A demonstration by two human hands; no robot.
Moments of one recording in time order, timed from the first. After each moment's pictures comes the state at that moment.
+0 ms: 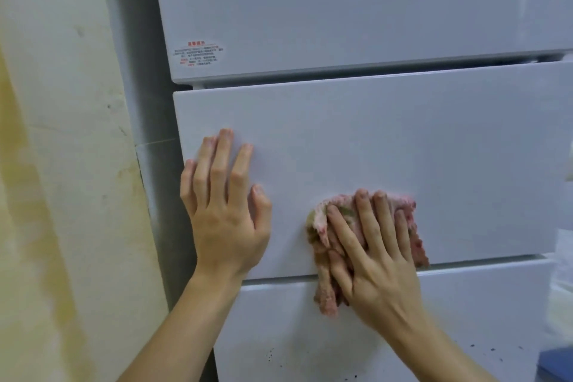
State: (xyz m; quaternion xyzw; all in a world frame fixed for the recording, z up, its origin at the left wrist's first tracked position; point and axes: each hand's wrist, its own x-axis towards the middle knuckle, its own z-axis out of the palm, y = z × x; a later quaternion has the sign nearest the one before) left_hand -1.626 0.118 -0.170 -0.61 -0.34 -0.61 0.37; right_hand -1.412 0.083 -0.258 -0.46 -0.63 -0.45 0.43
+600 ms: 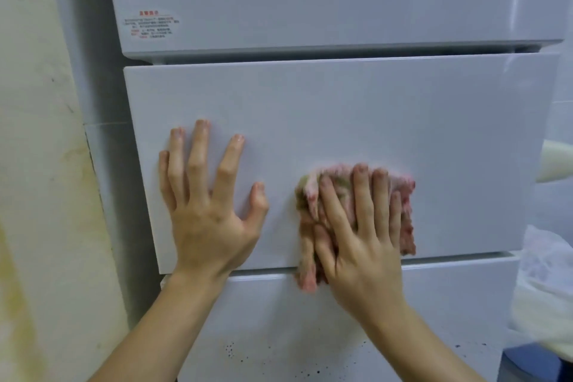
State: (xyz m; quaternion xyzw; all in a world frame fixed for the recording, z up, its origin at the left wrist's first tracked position) left_hand -1.596 0.117 -0.182 -0.61 -0.36 -0.59 0.38; right_hand -1.391 0.078 -0.245 -0.47 -0.59 -0.44 0.48
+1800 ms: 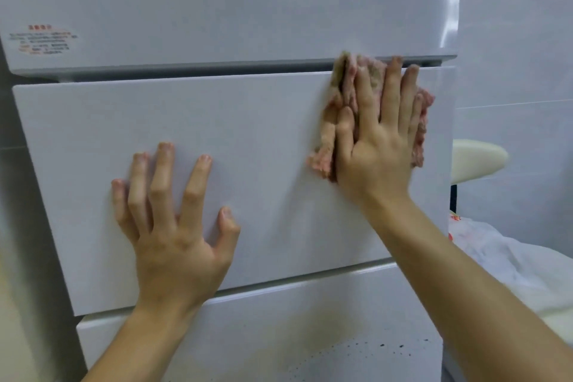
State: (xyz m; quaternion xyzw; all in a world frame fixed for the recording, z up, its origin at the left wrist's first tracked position) left_hand -1.551 0.110 -0.192 -0.62 -0.37 -0.58 0.38; right_hand -1.299 0.085 -0.116 -0.48 -0.48 -0.43 0.59
